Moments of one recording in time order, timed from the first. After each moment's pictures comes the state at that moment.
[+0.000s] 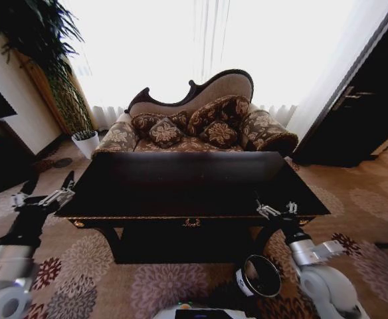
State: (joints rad) left arm 1.66 -1.37 -1.26 -2.45 -0.77 0.22 0.15; right arm -1.65 1.17 0.80 2.21 0.62 0.09 -0.12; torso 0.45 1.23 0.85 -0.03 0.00
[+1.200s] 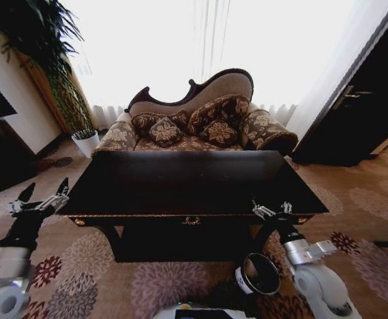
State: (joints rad) left arm 1.64 -1.36 -1.27 -2.39 -0.77 0.21 0.19; right arm -1.65 1.19 0.79 2.18 0.58 0.10 -0.17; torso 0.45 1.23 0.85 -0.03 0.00
